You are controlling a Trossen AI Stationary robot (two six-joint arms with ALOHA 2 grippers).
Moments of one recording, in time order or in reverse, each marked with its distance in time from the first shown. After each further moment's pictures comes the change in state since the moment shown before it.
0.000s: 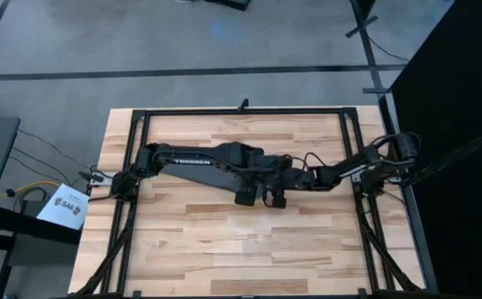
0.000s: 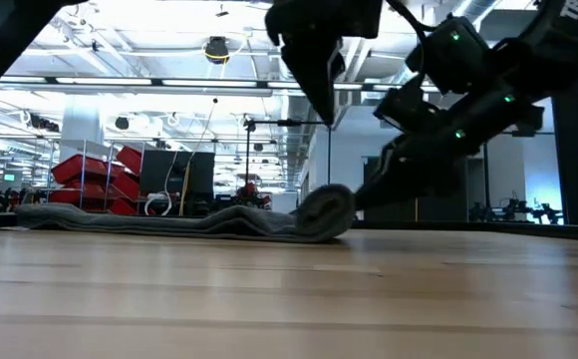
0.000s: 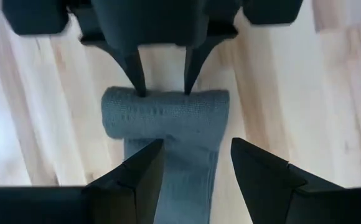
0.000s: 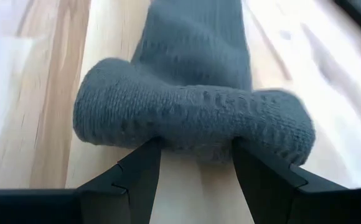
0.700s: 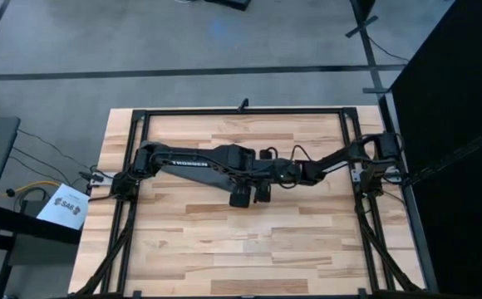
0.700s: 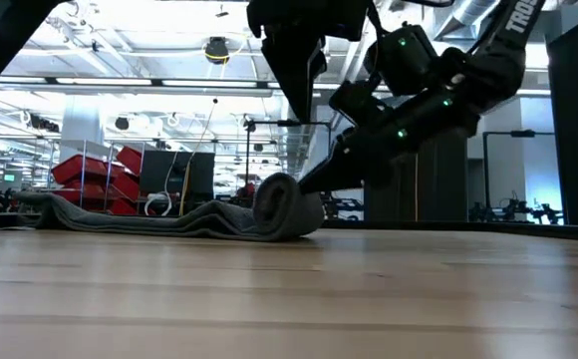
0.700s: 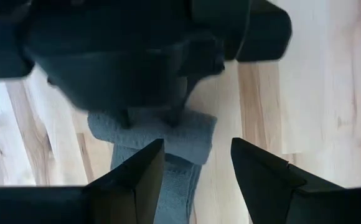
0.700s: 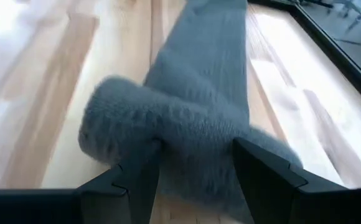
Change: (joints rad) left arm -0.018 -0.021 -0.018 -0.097 -0.031 -0.100; right arm -0.089 0.172 0.186 0.115 -0.140 -0.158
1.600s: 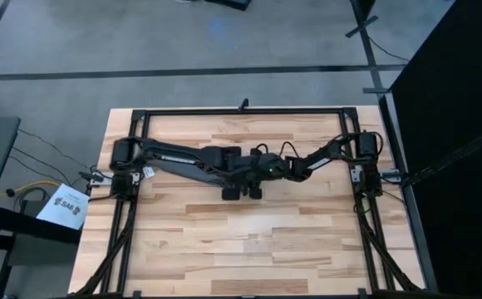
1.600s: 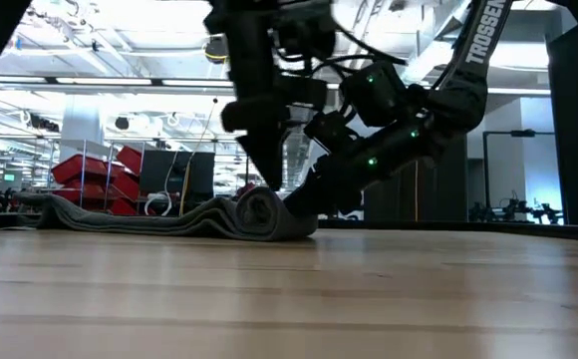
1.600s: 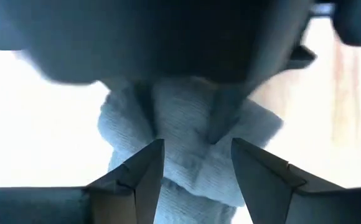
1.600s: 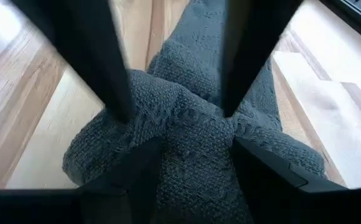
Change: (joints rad) left arm 0.094 -0.232 -0.676 0.567 -0.057 0.016; right arm -0.074 0.192 0.102 0.092 -0.144 0.036
